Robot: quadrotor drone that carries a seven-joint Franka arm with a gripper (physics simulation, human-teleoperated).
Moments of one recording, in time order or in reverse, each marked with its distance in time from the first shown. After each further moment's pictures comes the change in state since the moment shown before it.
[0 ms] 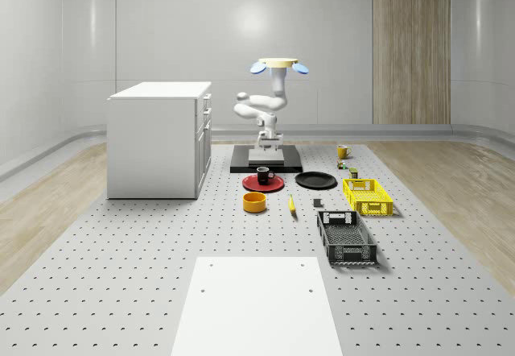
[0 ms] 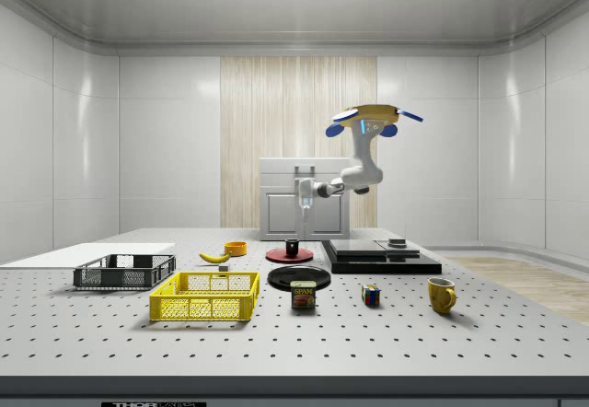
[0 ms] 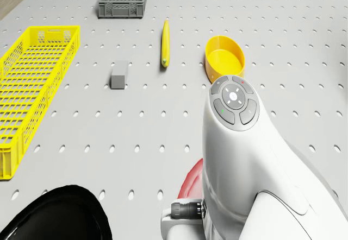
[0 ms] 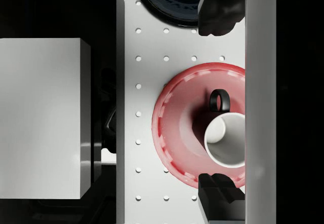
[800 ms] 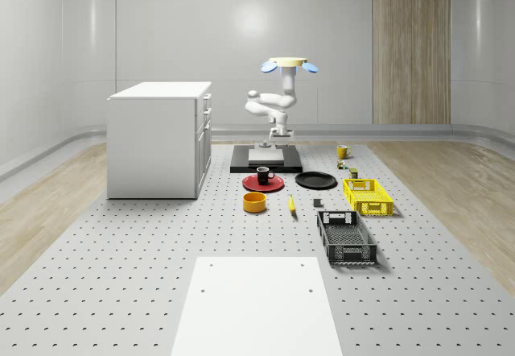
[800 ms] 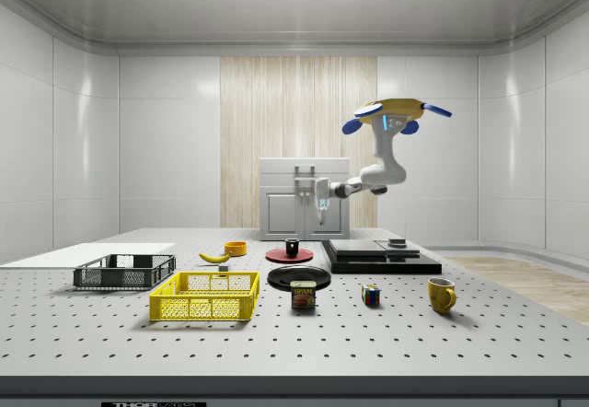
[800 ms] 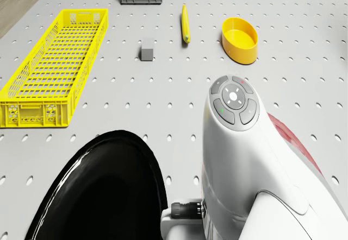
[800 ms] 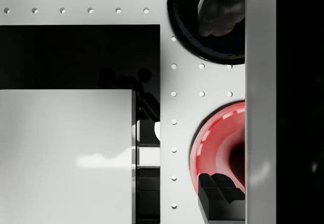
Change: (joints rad) arm -0.001 -0.005 0.000 0.000 0.002 0.004 0.001
